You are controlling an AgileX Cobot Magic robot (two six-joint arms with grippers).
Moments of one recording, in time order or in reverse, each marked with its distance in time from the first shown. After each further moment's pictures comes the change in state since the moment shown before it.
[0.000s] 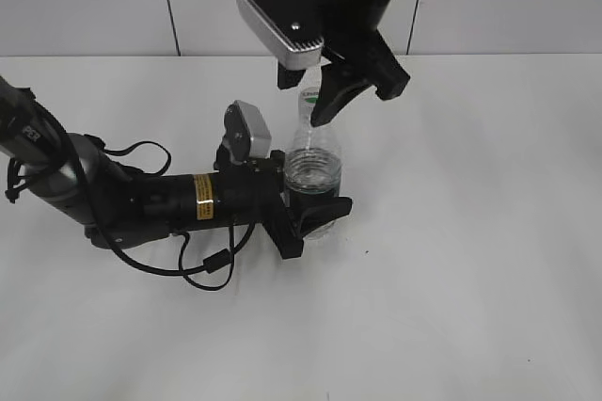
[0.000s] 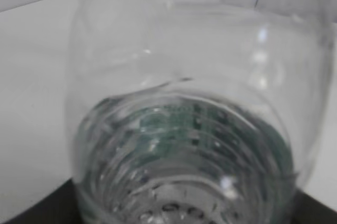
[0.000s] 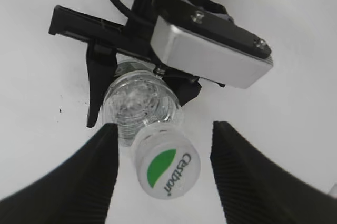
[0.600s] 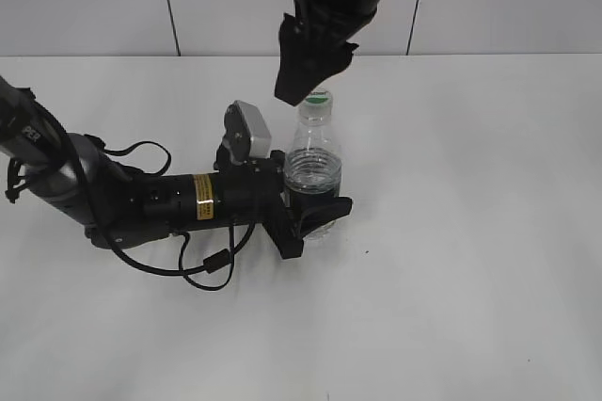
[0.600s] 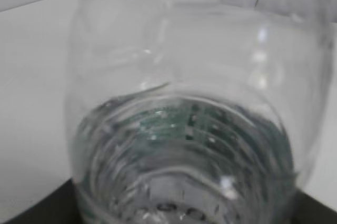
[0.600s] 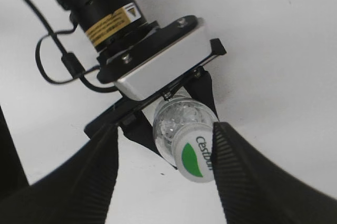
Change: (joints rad) left arm 0.000 0.000 0.000 0.000 0.000 0.000; right arm 0.000 -0.052 -0.012 0.049 0.002 0.917
